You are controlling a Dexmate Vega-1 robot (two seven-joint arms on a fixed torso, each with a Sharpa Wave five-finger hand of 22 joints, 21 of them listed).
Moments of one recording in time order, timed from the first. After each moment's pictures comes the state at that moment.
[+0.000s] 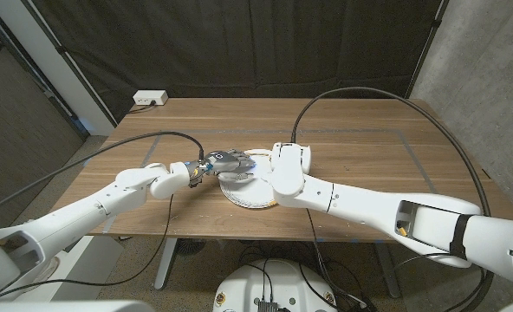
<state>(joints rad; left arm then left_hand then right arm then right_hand) 0.66 0.89 0.78 -1.47 0.80 -0.40 0.03 0.01 0.07 0.53 0.18 0.20 0.30 0.01 0.17 0.18 0.29 -0.09 0.18 0.18 0.10 -0.04 0.19 0.18 -0.10 0.02 0.48 0.19 -0.36 -0.33 -1.32 -1.72 -1.06 -1.40 1.04 1.18 0.02 0.28 -0.17 0.18 1.22 -0.13 0.29 0.18 1.22 -0.15 0.42 0.34 1.10 -0.20 0.52 0.61 0.38 -0.04 1.09 0.22</state>
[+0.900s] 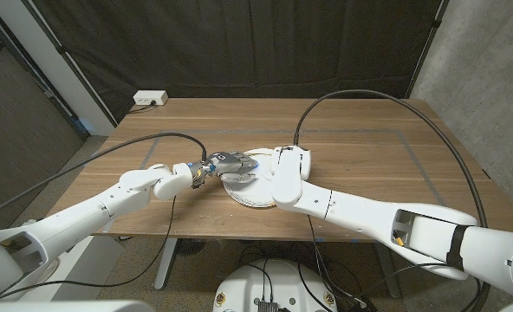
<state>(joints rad) 0.67 0.88 0.79 -1.48 0.80 -0.37 0.02 0.03 0.08 0.54 0.17 0.21 0.29 -0.03 0.22 0.17 0.27 -0.08 0.18 0.17 0.15 -0.04 0.19 0.18 -0.06 -0.02 0.48 0.19 -0.41 -0.30 -1.27 -1.65 -1.21 -1.40 1.01 1.17 0.01 0.28 -0.17 0.19 1.23 -0.14 0.26 0.17 1.22 -0.15 0.42 0.35 1.10 -0.20 0.52 0.64 0.37 -0.05 1.12 0.21</state>
